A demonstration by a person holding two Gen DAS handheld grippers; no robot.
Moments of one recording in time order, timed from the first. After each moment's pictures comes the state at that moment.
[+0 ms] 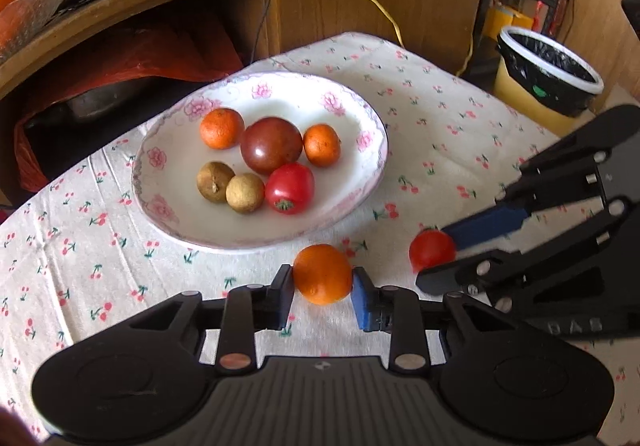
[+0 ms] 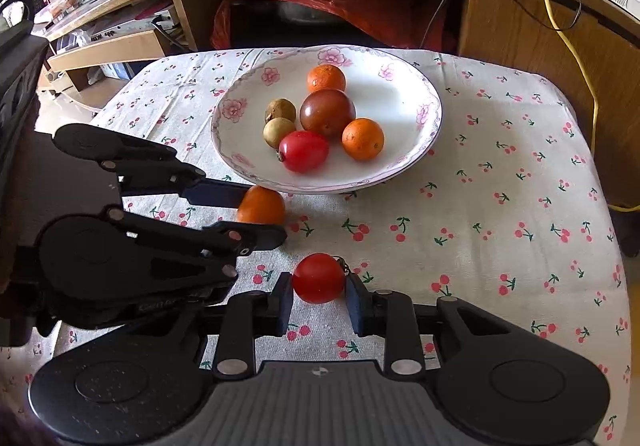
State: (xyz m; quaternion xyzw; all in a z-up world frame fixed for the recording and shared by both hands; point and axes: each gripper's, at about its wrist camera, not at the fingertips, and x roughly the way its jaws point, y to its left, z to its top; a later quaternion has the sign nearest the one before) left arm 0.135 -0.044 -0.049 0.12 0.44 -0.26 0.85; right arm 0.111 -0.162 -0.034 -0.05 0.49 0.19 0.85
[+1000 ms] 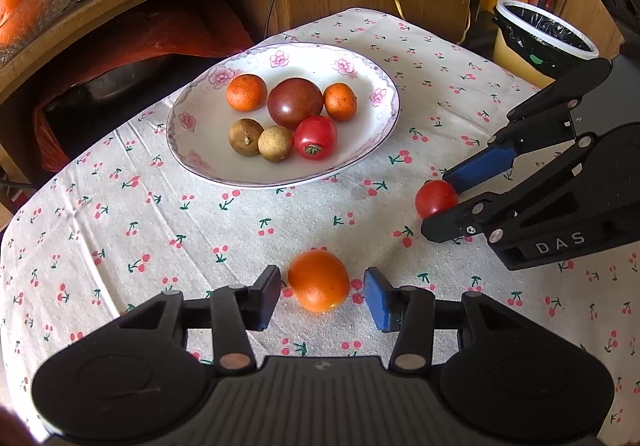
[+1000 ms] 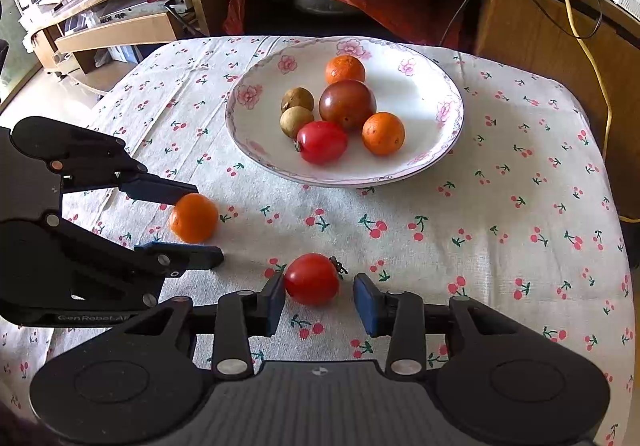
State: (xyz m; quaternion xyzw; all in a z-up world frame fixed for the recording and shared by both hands) left arm 0.114 -0.013 -0.045 0.15 0.45 -0.25 0.84; right arm 0.111 -0.152 -0.038 -0.07 0.50 0.20 0.84
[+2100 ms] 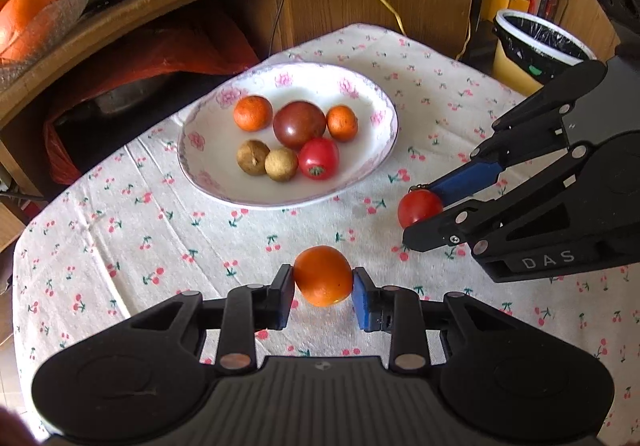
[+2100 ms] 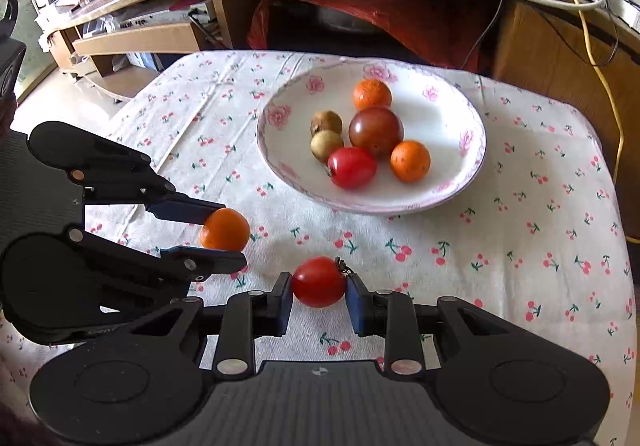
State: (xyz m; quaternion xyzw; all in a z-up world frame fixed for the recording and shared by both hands) left arm 0.112 -0.012 -0.026 0.15 0.44 -0.25 0.85; right arm 0.113 -0.140 -0.025 -0.07 0.48 0.22 0.85
